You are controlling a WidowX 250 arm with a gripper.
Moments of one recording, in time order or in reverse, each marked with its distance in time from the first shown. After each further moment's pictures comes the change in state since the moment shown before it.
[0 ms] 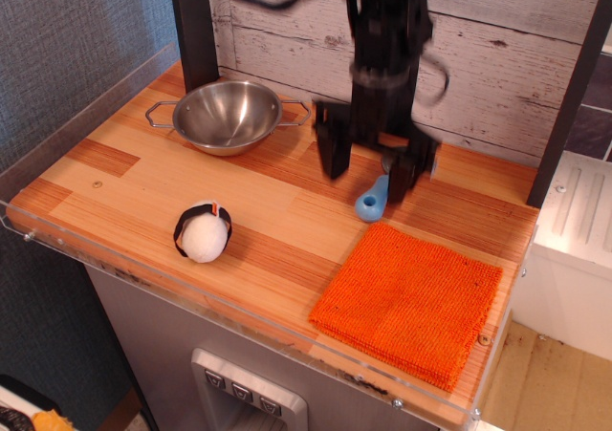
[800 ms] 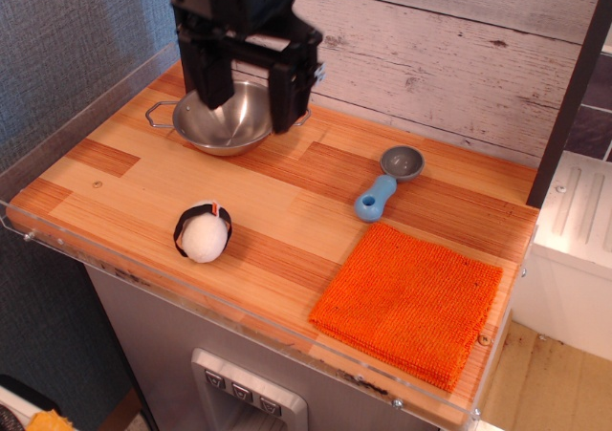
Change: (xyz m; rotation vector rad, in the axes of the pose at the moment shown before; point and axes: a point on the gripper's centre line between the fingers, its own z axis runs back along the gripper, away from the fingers) arm -0.067 0.055 0.086 -0.010 0.020 0.035
